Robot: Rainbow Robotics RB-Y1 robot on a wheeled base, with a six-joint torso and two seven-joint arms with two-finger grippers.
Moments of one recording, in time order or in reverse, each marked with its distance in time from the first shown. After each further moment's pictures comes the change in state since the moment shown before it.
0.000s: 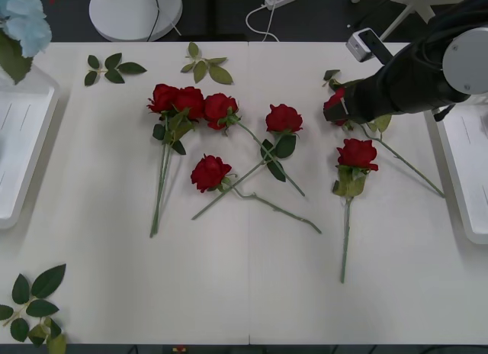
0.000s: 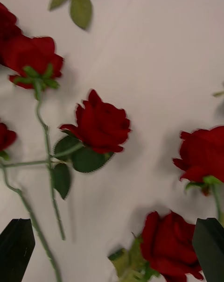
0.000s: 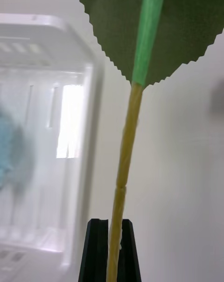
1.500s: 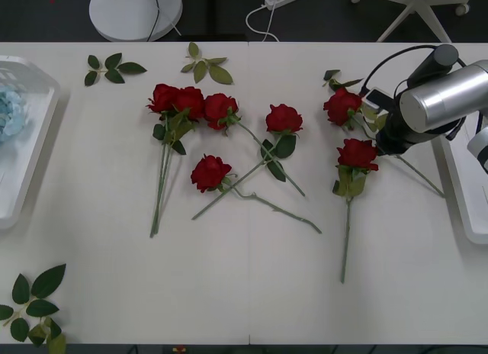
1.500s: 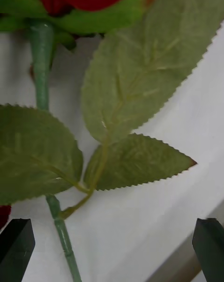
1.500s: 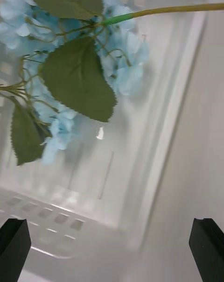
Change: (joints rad) right arm -0.089 0.085 0.193 0.528 0.430 -0.161 0.343; left arm 0.135 -0.039 0.085 0.208 0.087 -0.138 -0.084
